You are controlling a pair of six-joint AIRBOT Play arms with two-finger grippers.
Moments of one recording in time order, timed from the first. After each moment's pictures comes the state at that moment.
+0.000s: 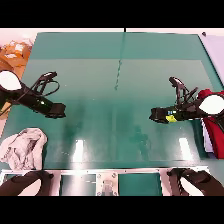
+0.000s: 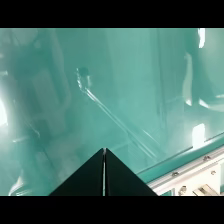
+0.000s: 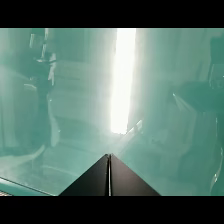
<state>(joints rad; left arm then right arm) -0.09 -1.06 1.02 1.18 -1.43 -1.41 0.18 -0.86 0.80 -1.19 1.20 1.73</state>
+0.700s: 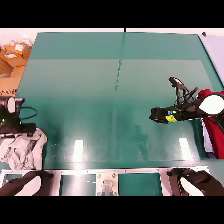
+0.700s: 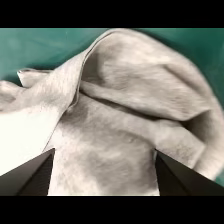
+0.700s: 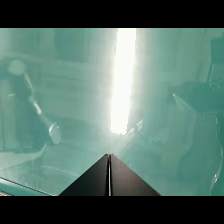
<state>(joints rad) 0.19 -1.07 0.71 1.85 -1.35 -1.68 0.18 -0.86 0.80 -1.19 1.20 1.73</state>
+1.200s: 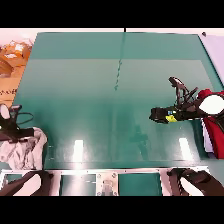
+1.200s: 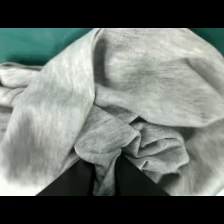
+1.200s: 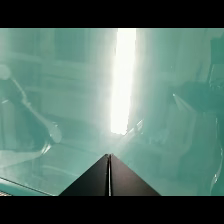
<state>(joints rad) 0.30 -1.07 0.71 1.74 -1.31 -1.56 0.18 -0.86 0.80 -1.19 1.20 1.73</state>
